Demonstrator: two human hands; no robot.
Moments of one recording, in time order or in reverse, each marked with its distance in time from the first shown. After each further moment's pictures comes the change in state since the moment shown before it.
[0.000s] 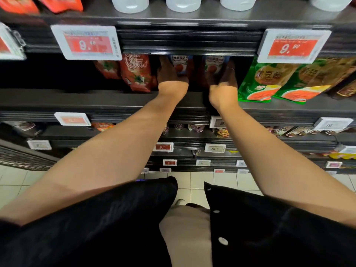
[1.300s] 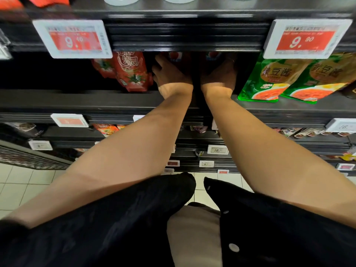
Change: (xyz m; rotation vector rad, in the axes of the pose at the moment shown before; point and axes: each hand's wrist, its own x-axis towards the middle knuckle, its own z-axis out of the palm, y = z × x) left_hand 0.009 0.003 0.029 -0.022 0.252 -0.139; right_hand 0.023 -0.031 0.017 -0.016 0.322 -0.039
